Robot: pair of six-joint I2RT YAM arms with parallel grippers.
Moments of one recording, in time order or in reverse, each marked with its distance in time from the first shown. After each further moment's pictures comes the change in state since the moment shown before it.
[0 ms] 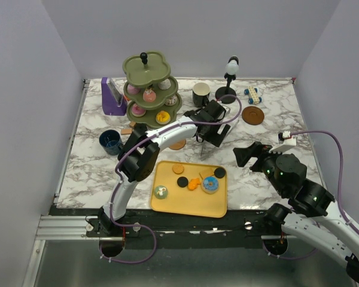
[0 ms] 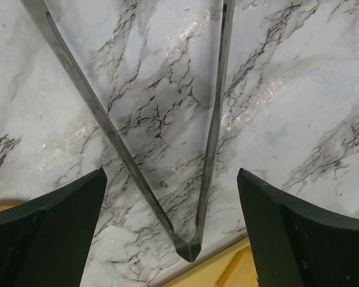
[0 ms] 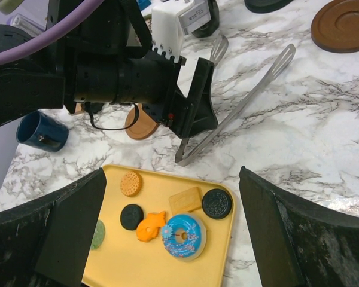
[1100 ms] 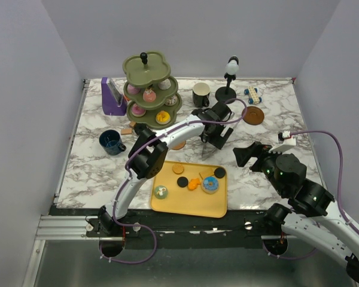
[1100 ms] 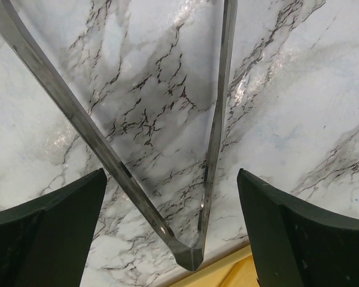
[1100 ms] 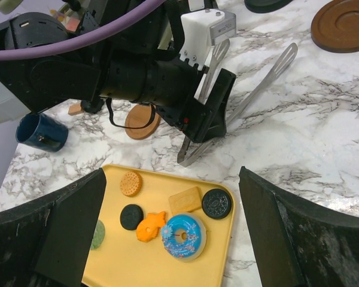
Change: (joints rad) left arm -0.017 0.145 0.202 -0.169 -0.006 0.025; right arm 0.000 0.003 0.000 0.001 0.000 0.000
